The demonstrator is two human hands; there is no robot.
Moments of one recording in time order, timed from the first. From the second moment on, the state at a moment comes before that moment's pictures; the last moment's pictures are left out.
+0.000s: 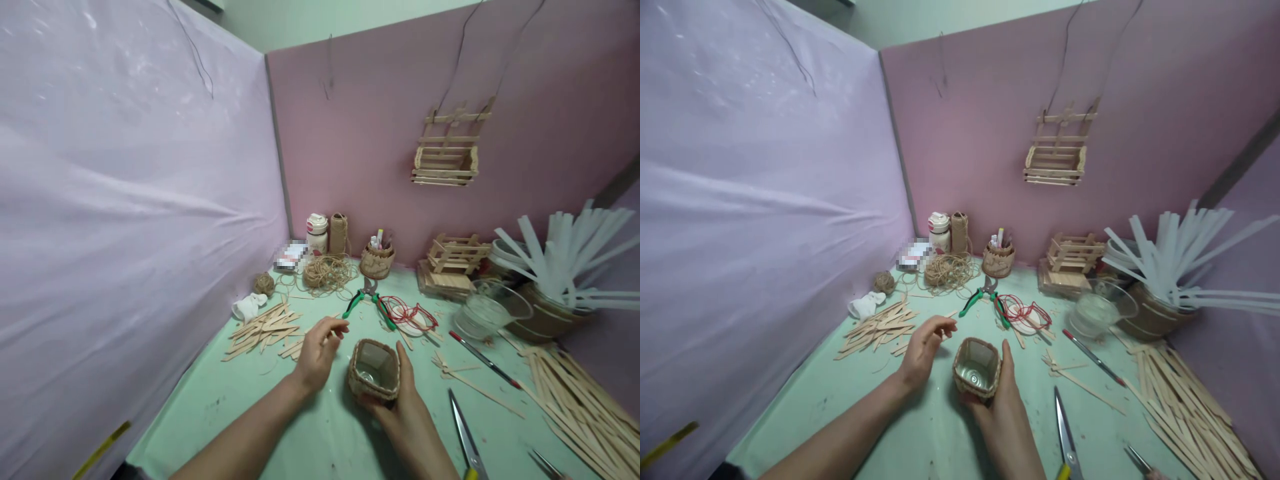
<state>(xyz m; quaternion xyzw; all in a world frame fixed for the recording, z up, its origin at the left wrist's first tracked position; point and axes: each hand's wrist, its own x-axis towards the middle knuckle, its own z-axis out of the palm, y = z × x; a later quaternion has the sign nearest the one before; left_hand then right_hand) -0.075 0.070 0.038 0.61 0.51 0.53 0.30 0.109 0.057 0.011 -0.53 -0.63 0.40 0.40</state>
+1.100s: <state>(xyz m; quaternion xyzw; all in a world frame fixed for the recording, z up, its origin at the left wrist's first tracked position) -0.070 0.060 0.020 0.41 0.28 0.49 0.71 0.140 0.040 0.041 -0.49 -0.55 0.41 0.54</state>
